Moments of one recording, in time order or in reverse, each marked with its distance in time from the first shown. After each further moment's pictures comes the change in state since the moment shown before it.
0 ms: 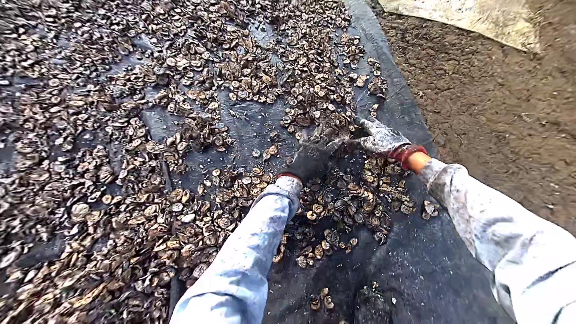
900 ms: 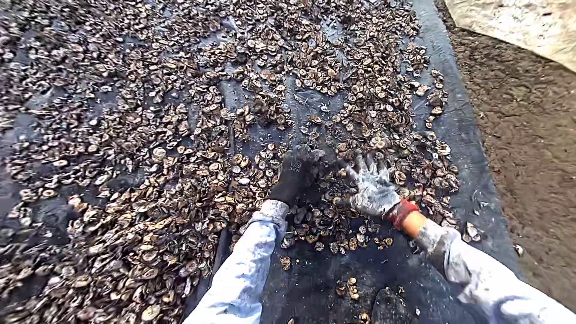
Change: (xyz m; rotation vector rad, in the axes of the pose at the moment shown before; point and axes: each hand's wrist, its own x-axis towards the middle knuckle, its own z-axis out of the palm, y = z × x) left_hand -0.184 -0.039 -0.034 -0.223 0.164 -0.556; right_hand -0.088 -0.108 0.124 -0.250 -0.058 -0.377
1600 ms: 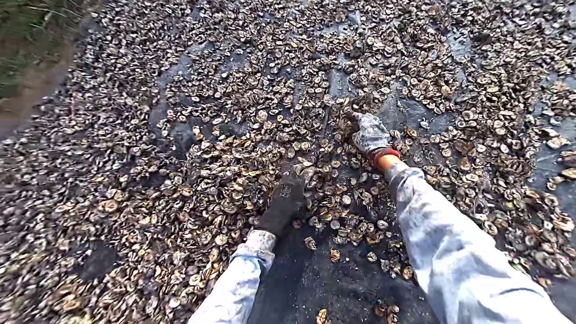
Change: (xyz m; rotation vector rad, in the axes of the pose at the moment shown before) left_hand -0.143 -0.127 -0.043 -0.006 0.083 -0.443; right_hand 0.224 -0.179 0.008 0.072 0.028 -0.128
